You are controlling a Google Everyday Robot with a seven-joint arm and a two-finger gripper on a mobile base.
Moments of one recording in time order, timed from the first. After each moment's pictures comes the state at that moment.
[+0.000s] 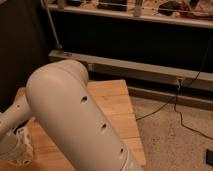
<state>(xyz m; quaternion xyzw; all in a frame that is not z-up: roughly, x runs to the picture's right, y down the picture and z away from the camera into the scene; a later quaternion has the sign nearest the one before) -0.384 0.318 0.664 -0.33 0.23 0.45 0.80</state>
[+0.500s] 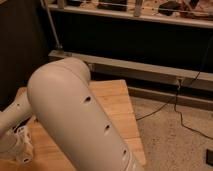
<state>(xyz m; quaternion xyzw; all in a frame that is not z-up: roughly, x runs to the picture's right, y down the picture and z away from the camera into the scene) -0.381 0.306 0.658 -0.32 0.22 0.45 0.80</state>
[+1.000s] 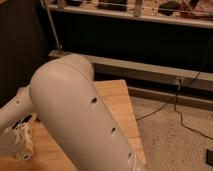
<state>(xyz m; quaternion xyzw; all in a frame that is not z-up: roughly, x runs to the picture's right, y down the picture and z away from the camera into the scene) -0.371 0.288 0.646 -0.30 0.22 0.45 0.81</state>
